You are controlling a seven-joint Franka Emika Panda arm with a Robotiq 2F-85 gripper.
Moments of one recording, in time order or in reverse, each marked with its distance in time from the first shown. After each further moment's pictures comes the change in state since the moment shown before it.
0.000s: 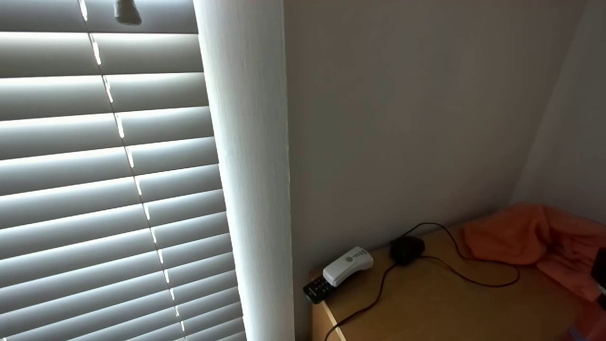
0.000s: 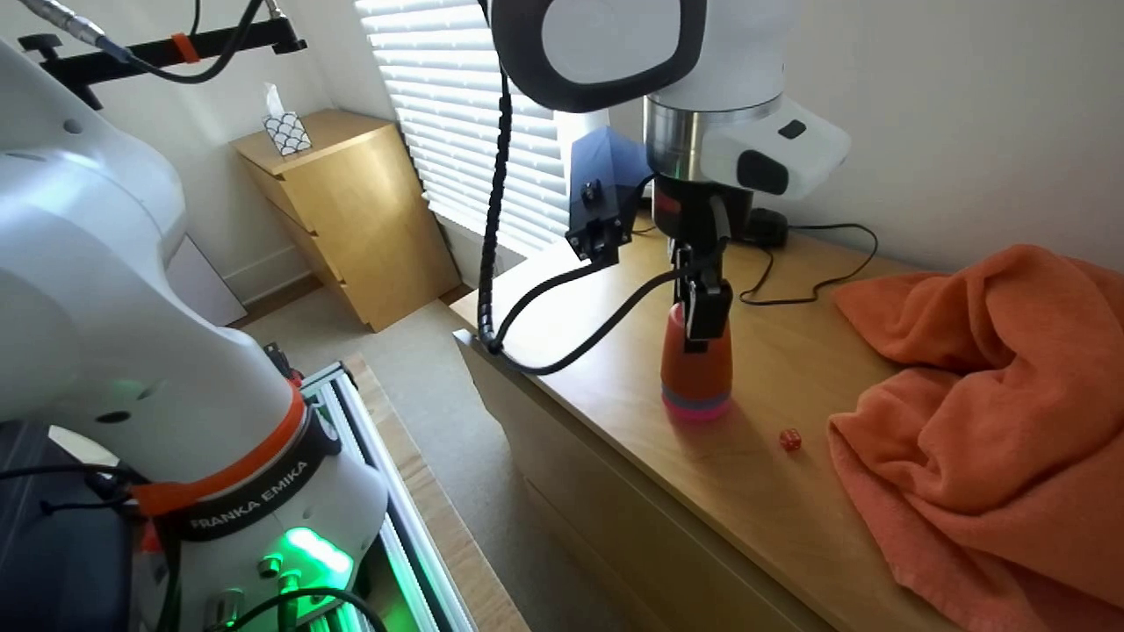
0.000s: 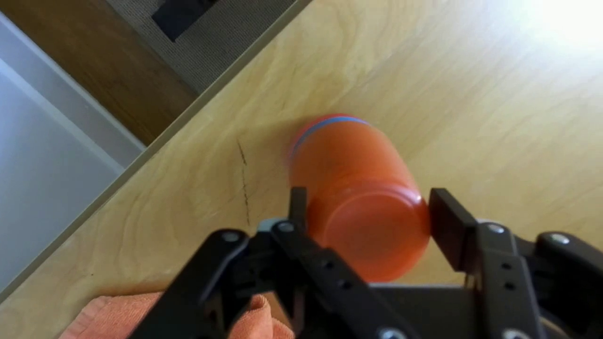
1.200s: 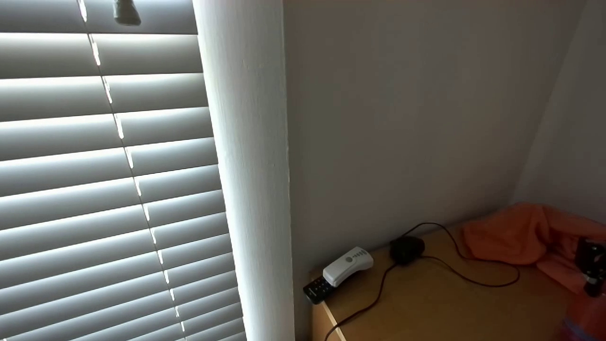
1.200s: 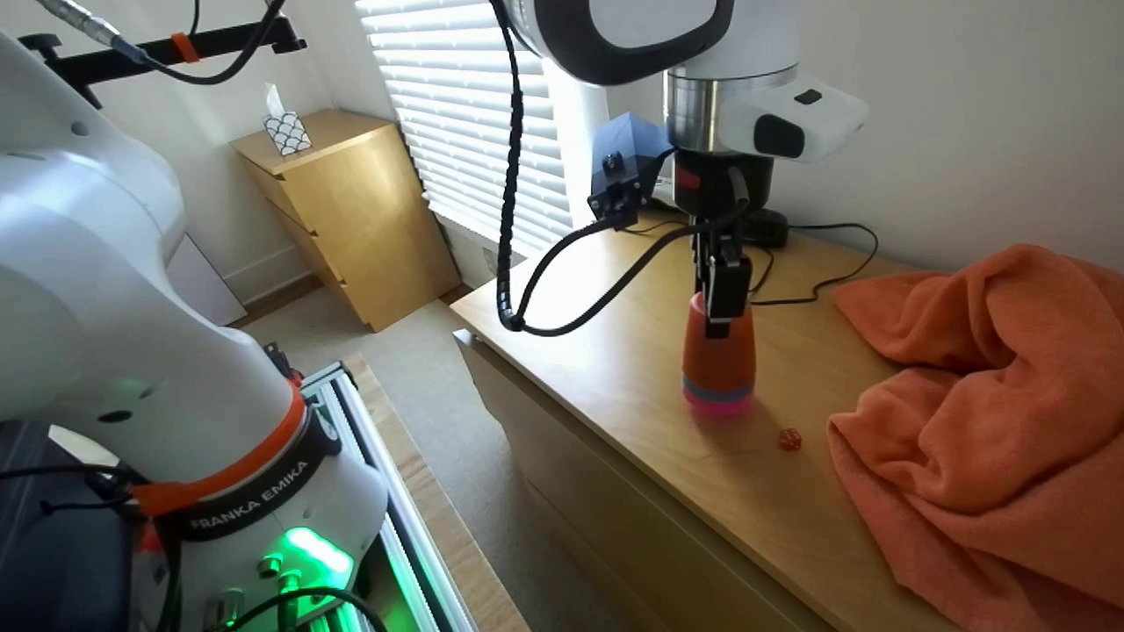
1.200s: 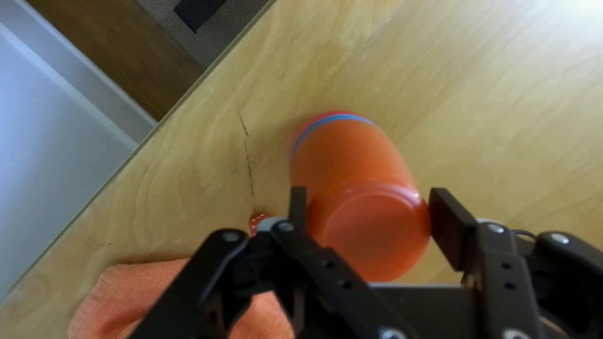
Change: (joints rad) arm 0.014 0.044 0.022 0.072 -0.119 -0.016 0.174
